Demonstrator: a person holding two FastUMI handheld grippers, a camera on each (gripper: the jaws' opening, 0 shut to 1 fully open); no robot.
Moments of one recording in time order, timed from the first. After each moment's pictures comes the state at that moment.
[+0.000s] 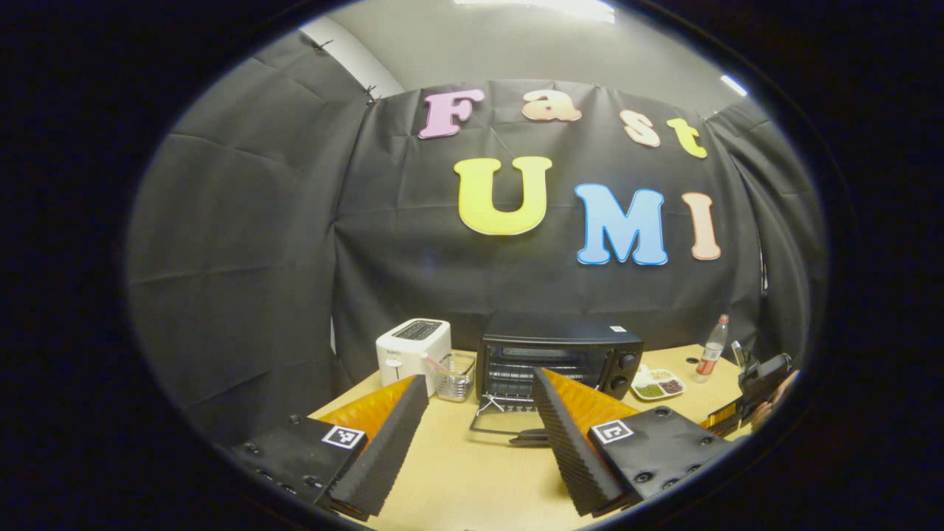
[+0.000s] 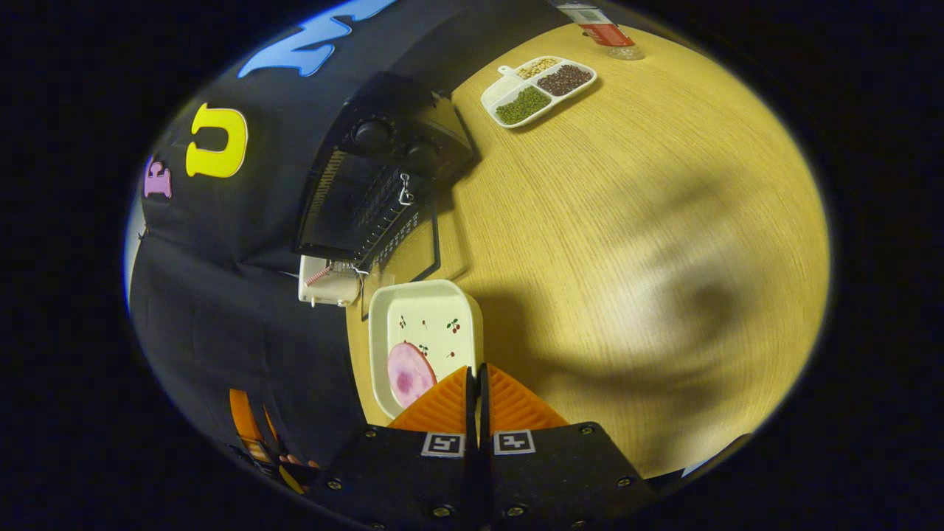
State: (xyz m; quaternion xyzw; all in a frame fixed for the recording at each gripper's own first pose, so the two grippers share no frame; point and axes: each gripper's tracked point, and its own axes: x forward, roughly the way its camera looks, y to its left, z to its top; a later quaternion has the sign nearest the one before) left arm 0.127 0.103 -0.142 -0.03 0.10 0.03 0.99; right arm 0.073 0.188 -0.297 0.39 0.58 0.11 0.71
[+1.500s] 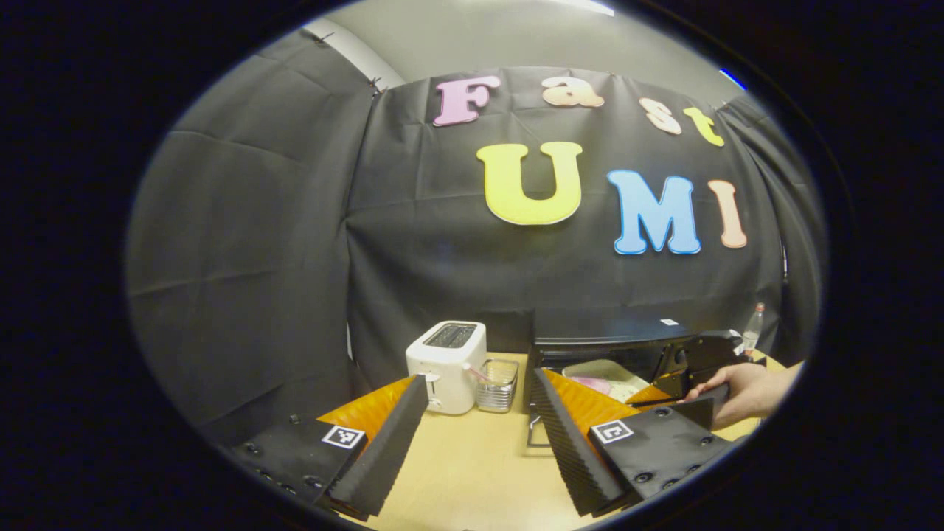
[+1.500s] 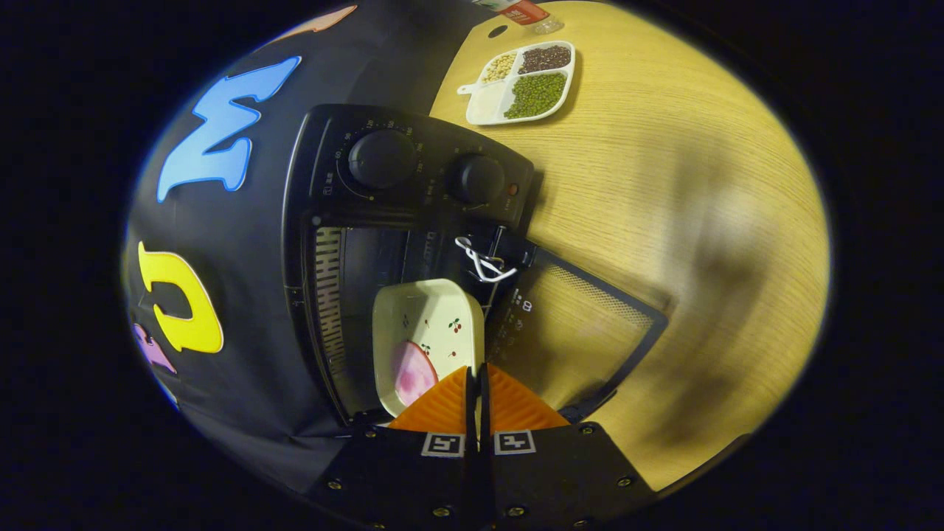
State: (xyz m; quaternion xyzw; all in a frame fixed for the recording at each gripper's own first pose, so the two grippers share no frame) left arm 0.187 0.191 -0.165 -0.01 0.12 0.05 0.99; right arm 0.261 0.320 -0.305 0.61 0.41 -0.11 0.67
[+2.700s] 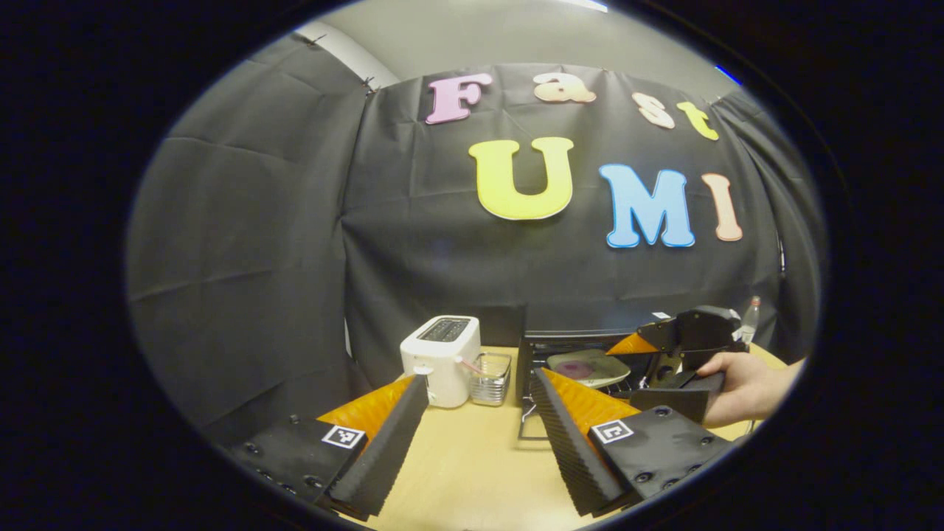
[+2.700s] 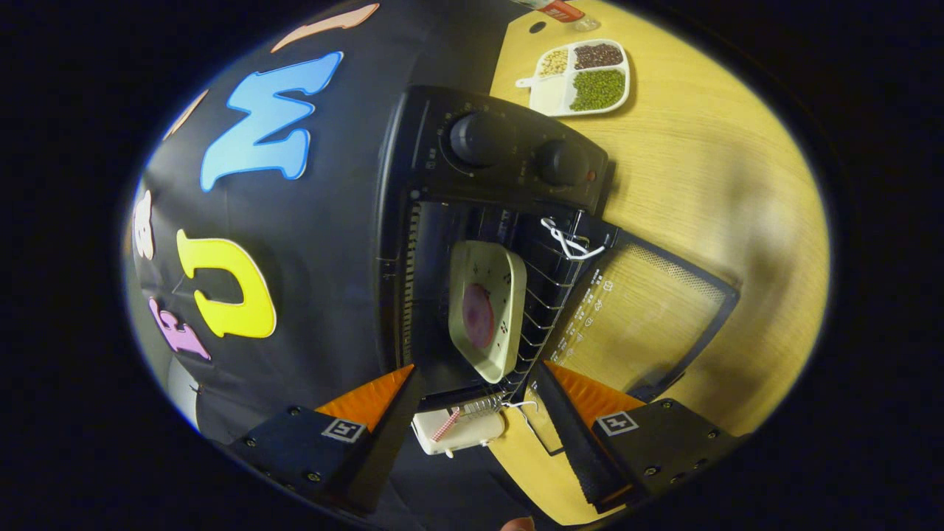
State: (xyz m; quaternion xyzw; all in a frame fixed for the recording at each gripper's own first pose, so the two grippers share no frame) left arm 0.171 0.168 -0.153 0.00 0.13 0.04 0.99; right arm 0.256 0.331 -0.243 0.62 0.36 0.00 0.70
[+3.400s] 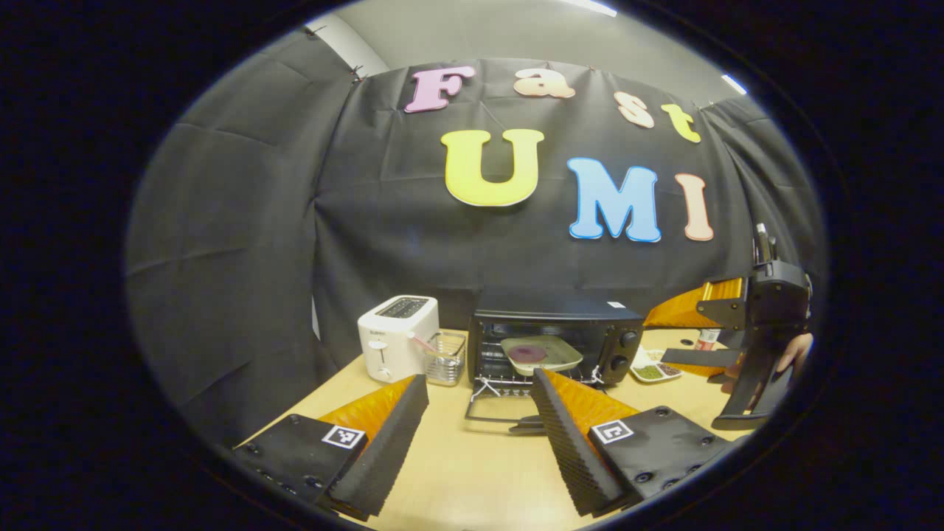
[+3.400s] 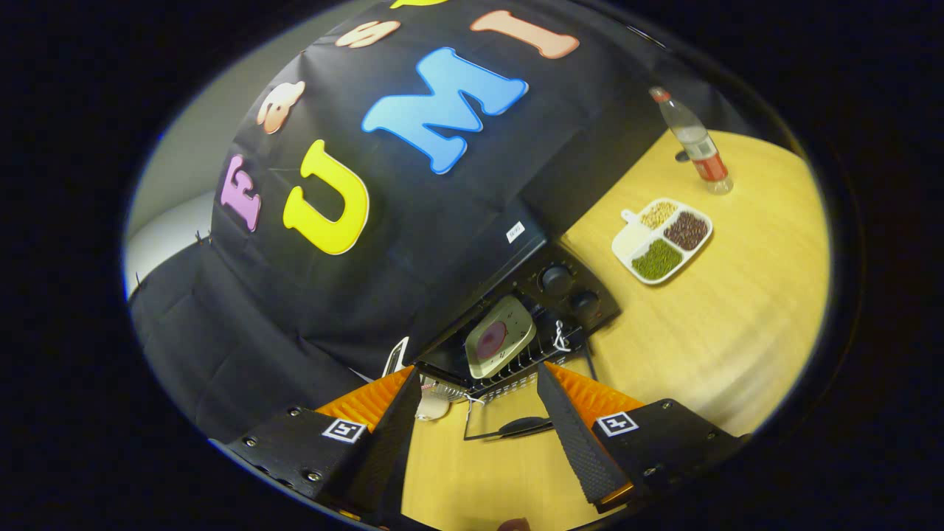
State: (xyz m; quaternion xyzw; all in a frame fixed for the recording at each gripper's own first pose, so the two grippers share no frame) left arm 0.147 0.102 -0.176 -0.03 0.16 -0.02 0.99; right arm 0.173 0.218 -0.155 0.37 0.26 0.12 0.88
